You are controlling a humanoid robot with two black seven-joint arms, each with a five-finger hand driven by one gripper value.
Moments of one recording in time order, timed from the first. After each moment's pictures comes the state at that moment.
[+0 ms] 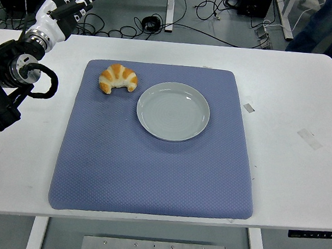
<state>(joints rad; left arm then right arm) -1.05 0.19 -0.66 -0.48 0.06 -0.13 -0.22 -0.10 0.00 0.03 0.12 -0.10 -0.11 0.25</state>
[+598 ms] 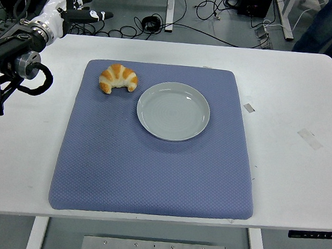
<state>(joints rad) -1.16 0.27 -0.29 -0.54 0.24 0.02 -0.21 -0.10 0.00 0.03 0.12 -0.10 -0.11 0.25</state>
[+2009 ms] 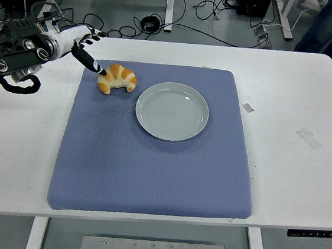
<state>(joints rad) -1.38 0.34 0.36 -0.74 0.38 0.10 0.07 -0.10 0.00 0.03 0.12 -0.10 -0.11 0.25</state>
